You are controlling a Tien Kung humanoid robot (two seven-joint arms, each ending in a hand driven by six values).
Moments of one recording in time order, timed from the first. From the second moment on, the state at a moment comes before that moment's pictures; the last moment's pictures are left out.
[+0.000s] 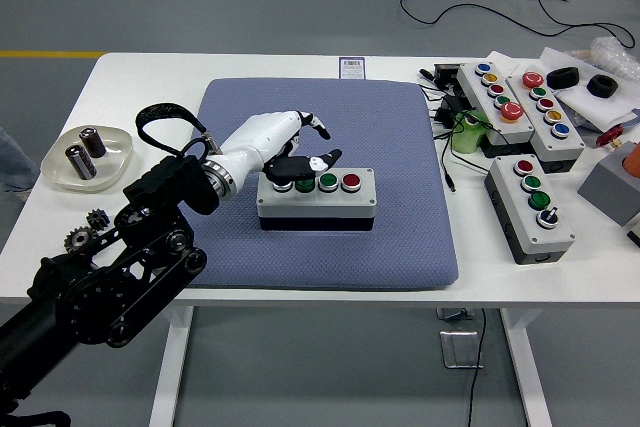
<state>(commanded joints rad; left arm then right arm) -0.61 0.13 -0.95 -1.27 1.99 -0.02 0.20 0.14 -0.03 1.54 0.18 -2.00 -0.20 -0.28</state>
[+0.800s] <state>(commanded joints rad) -0.40 0.10 -1.24 -1.17 1.24 0.15 -0.08 0.14 -0.03 1.54 0.18 -2.01 -0.20 -0.28</state>
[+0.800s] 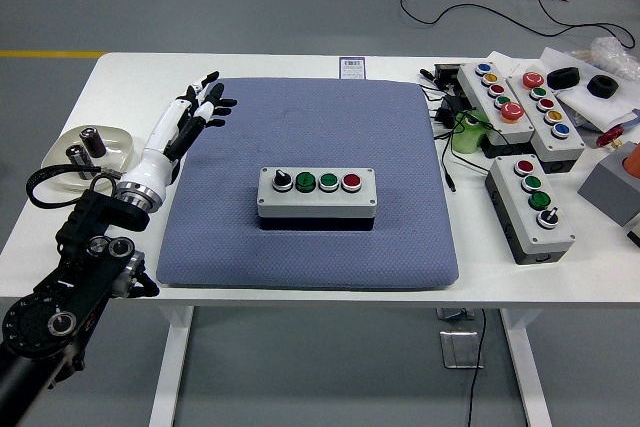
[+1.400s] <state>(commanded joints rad) -0.37 0.08 -1.37 -1.19 1.05 0.09 -0.06 0.14 -0.03 1.55 0.18 -2.01 -0.20 -0.28</state>
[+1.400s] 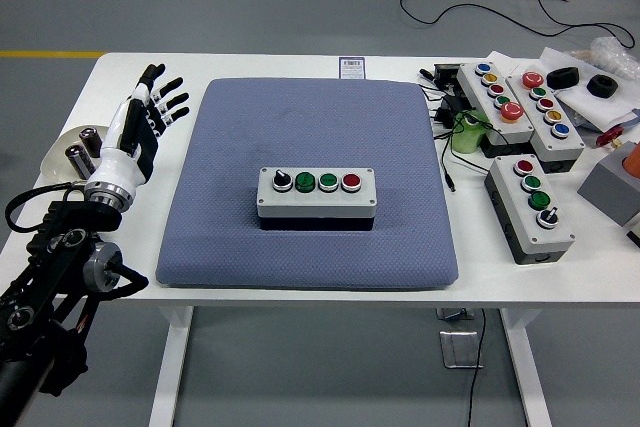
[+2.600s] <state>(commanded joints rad) -0.33 0.08 -1.41 -1.20 1.12 0.04 -0.01 0.14 -0.03 1.53 0.18 -2.00 -0.20 -0.28</state>
